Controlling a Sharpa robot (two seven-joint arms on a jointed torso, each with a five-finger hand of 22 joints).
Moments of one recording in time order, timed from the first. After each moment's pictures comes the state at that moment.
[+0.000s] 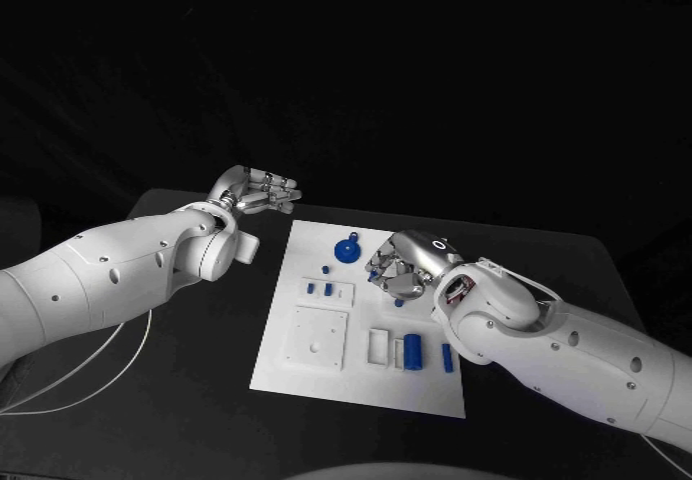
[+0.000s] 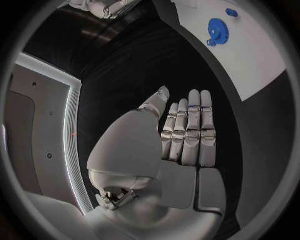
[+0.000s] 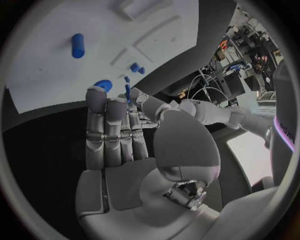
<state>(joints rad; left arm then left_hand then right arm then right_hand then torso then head) 1.27 -0.68 -0.11 1.15 -0.34 -0.39 0.30 1.42 -0.06 0.17 -0.01 0.09 1.06 0.13 0.07 0.06 1.16 0.11 0.06 0.06 1.31 0.06 0.07 0.13 0.08 1.13 0.04 0.07 0.45 0.82 -0.71 0.30 1.63 -1.78 -0.34 -0.30 1.22 -0.11 0.70 -0.26 0.06 1.26 0.07 0.06 0.09 1.38 0.02 0.06 0.07 1.43 -0.06 0.87 0.76 0.11 1.46 -0.09 0.49 1.16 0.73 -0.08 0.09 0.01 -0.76</state>
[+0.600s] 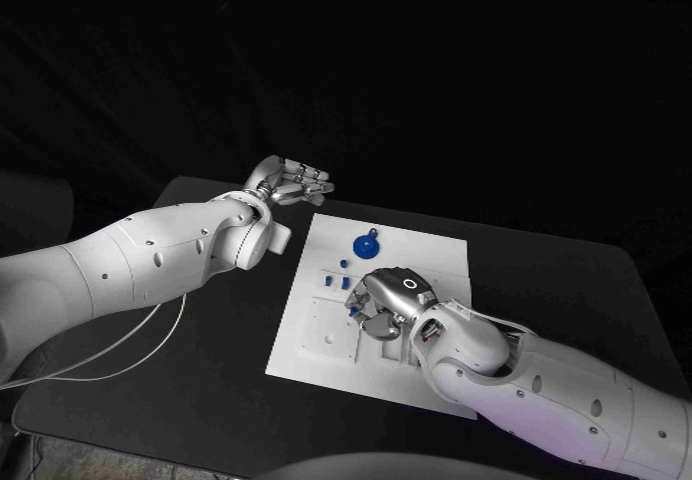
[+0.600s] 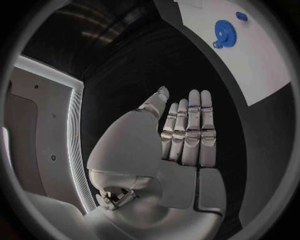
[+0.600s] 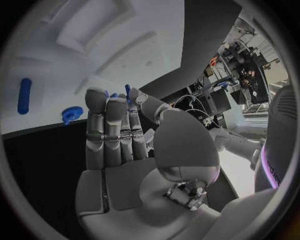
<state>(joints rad) 1.26 -0.65 -0.11 1.16 -0.37 -0.45 0.30 1.41 -0.06 0.16 -0.01 0.10 1.07 0.13 0.07 0.06 1.16 0.11 0.06 0.06 1.31 0.06 0.07 0.13 0.08 1.13 0.04 0.07 0.44 0.80 -0.57 0.14 1.56 -1.92 -0.37 -0.28 1.23 -0.10 0.69 -0.26 0.06 1.27 0.08 0.06 0.09 1.38 0.02 0.06 0.07 1.44 -0.06 0.87 0.76 0.10 1.46 -0.09 0.51 1.18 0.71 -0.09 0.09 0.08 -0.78</state>
